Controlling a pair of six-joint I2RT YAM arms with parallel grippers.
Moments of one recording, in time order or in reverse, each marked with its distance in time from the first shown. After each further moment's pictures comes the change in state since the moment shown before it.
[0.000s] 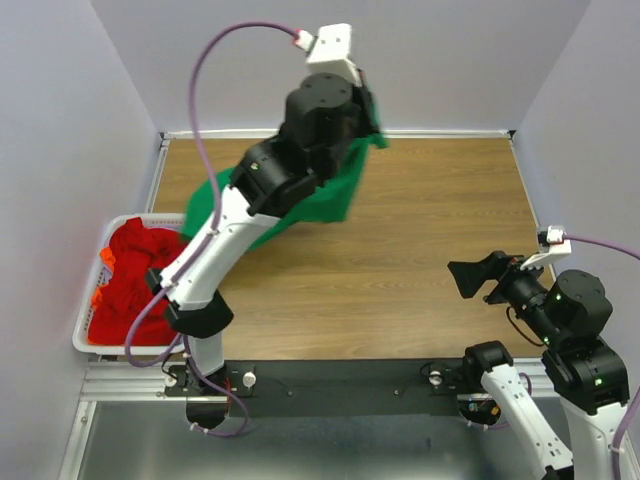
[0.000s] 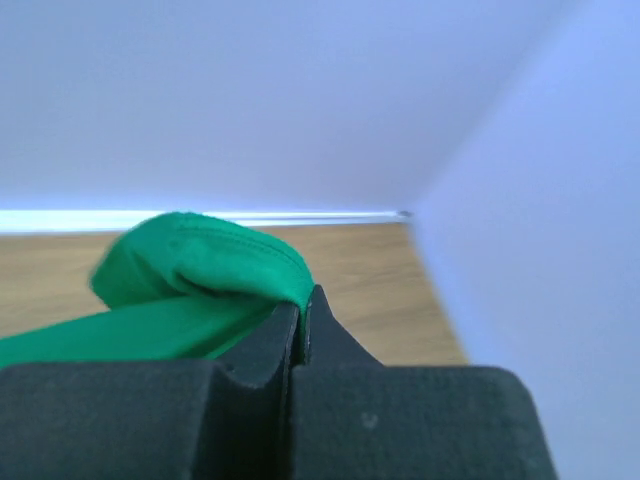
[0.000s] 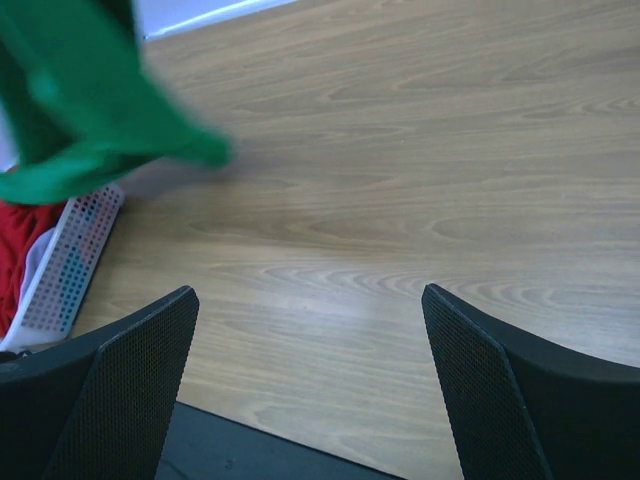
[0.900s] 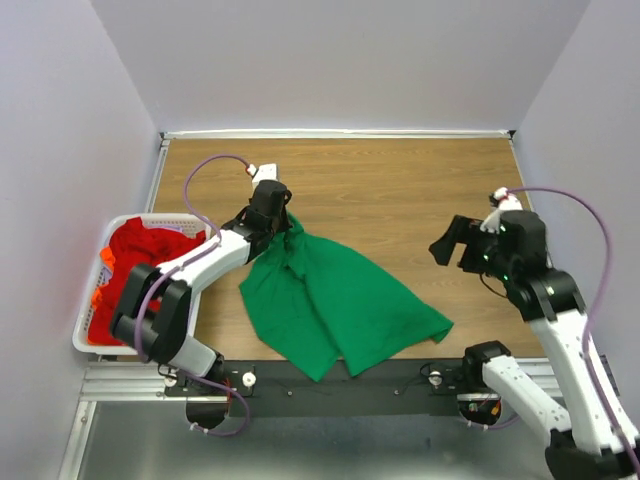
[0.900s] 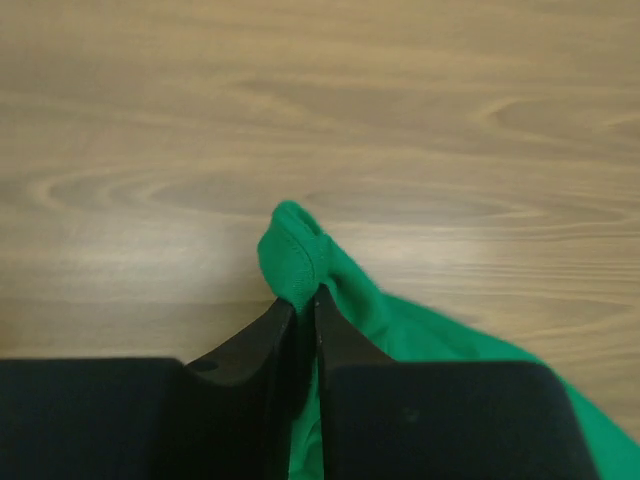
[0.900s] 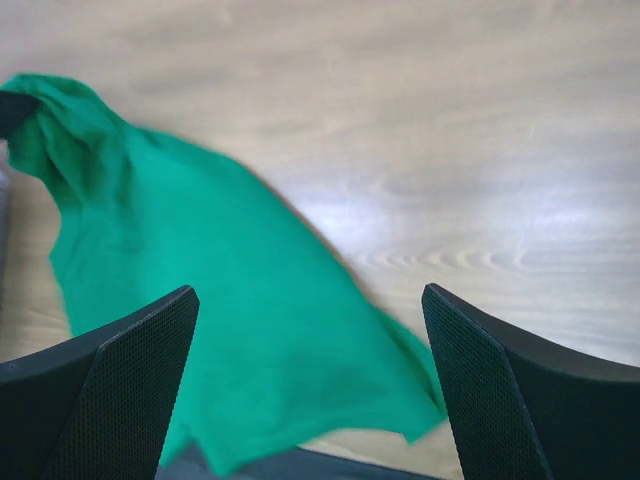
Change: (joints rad) left arm 0.377 -0.306 -1.489 0.694 0.311 -0.057; right arm 0.004 0.303 -0.027 0.059 0.090 0.000
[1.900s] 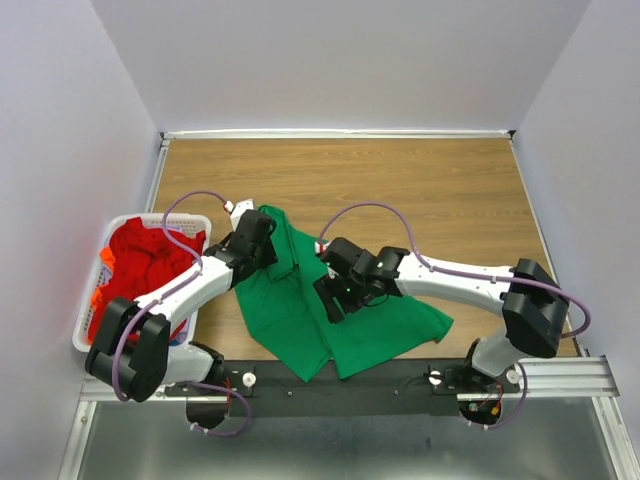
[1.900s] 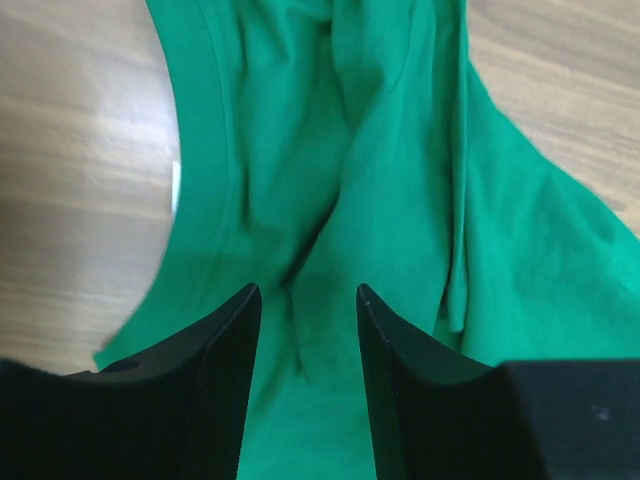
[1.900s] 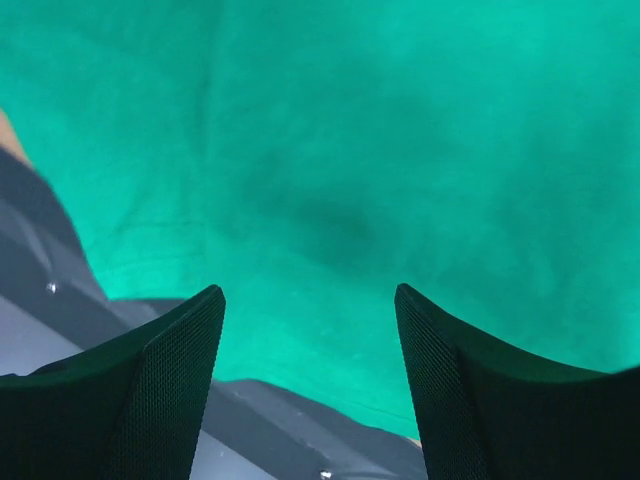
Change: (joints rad) left arm 0.060 -0.160 -0.219 -0.246 0.010 -0.163; right arm 0.807 0.910 0.122 0.197 0.008 0.041
